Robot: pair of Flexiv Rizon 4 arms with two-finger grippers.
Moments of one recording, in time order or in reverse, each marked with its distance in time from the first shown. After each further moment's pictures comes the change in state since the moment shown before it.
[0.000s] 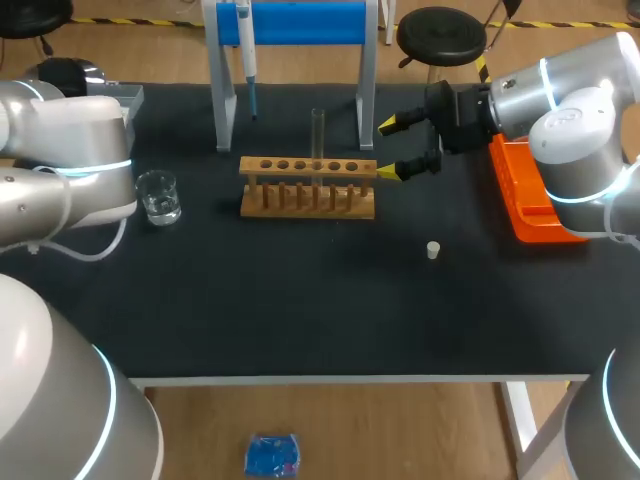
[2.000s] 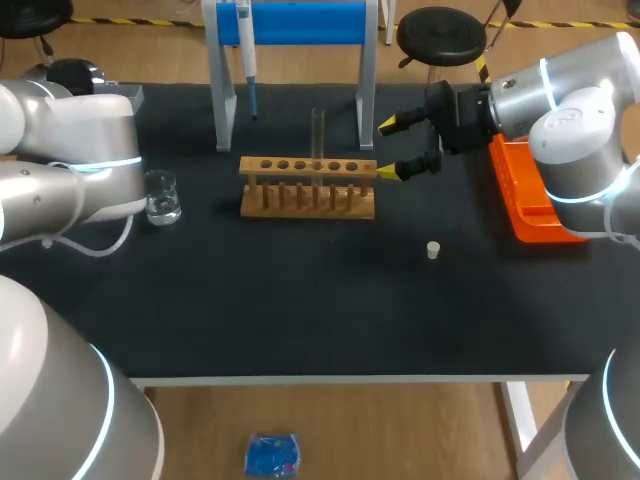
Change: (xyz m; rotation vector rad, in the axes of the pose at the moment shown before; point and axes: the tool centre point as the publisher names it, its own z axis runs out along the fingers) left arm -0.001 0.007 0.019 -0.029 -0.028 -0.011; right arm 0.000 0.000 0.000 0.000 0.000 0.000
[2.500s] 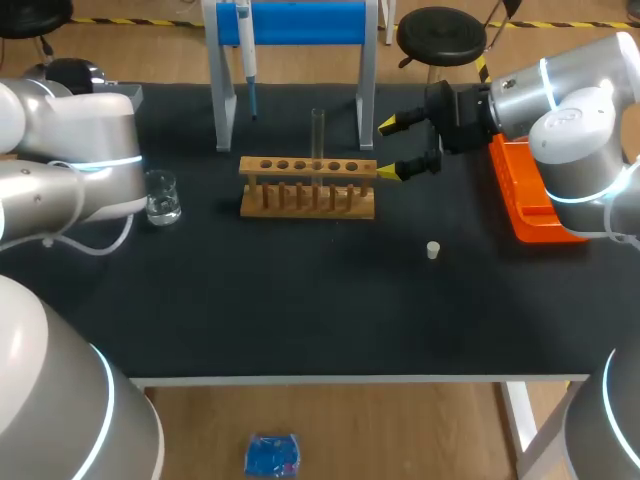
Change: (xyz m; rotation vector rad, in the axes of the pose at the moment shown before) left arm -0.001 -0.004 -0.002 0.007 -0.005 -0.002; right arm 0.000 0.000 0.000 0.000 0.000 0.000
